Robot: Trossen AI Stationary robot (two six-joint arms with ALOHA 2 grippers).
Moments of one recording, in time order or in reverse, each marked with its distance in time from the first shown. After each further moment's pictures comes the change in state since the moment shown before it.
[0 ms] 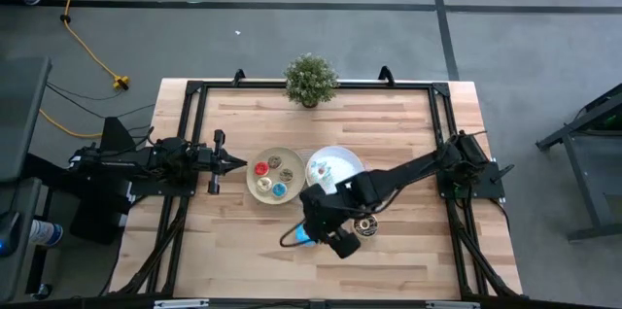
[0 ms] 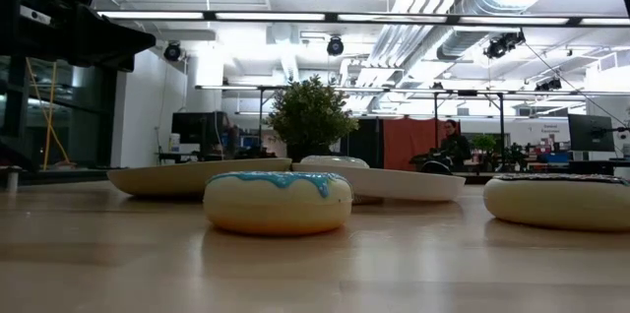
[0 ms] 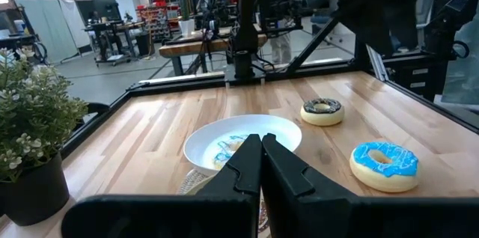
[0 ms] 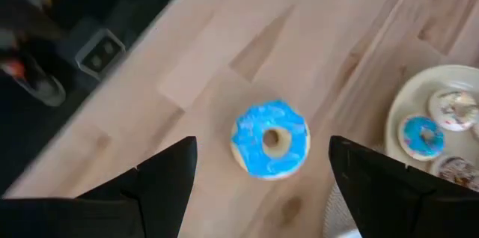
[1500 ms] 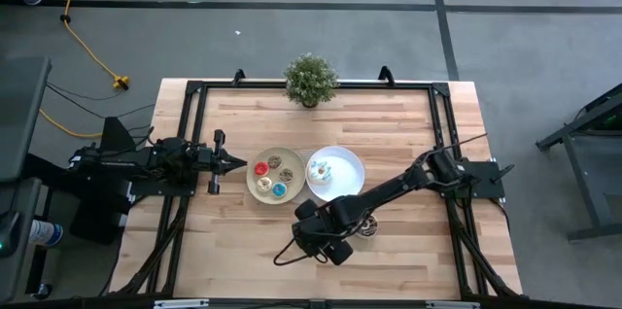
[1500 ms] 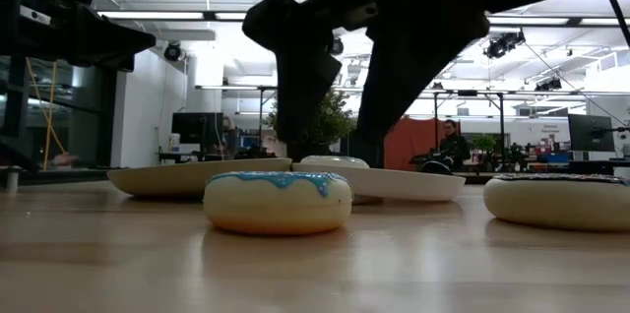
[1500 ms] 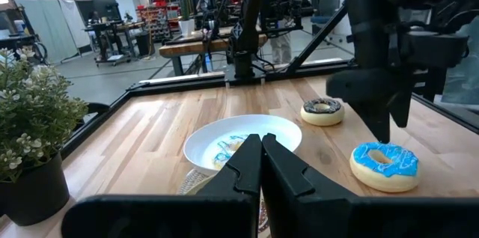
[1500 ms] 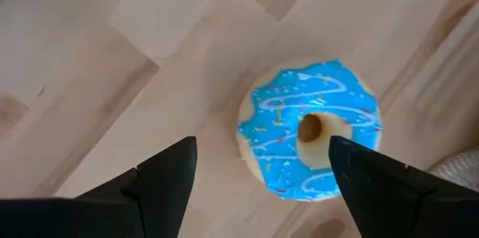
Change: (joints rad) left arm 0.000 0.000 0.000 0.000 0.000 0.000; right arm 0.033 0.240 -0.003 0.034 0.054 -0.062
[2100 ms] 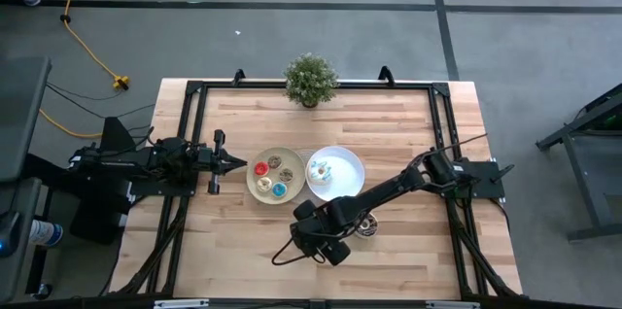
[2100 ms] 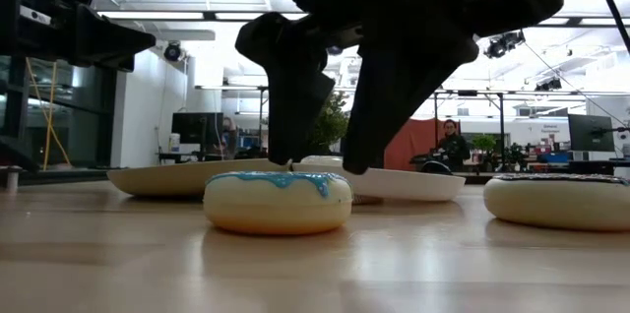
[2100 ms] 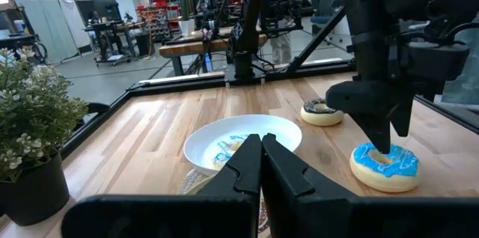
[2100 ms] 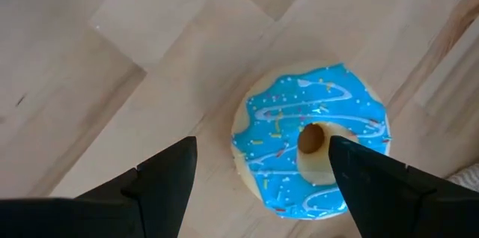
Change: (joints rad) left arm 0.000 0.000 0.000 0.000 0.000 0.000; right arm -0.012 0.026 0.000 0.030 -0.005 0.003
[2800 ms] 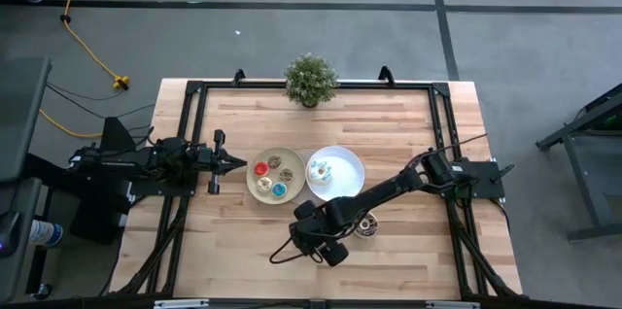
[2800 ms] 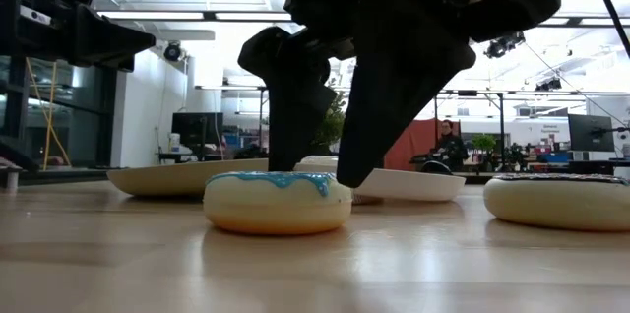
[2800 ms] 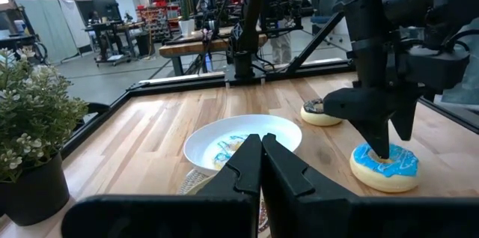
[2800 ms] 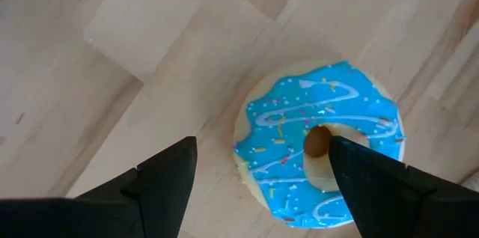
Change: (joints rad) left arm 0.000 0.000 0.000 0.000 0.000 0.000; right arm -0.002 0.018 0.000 0.014 -0.021 0.070
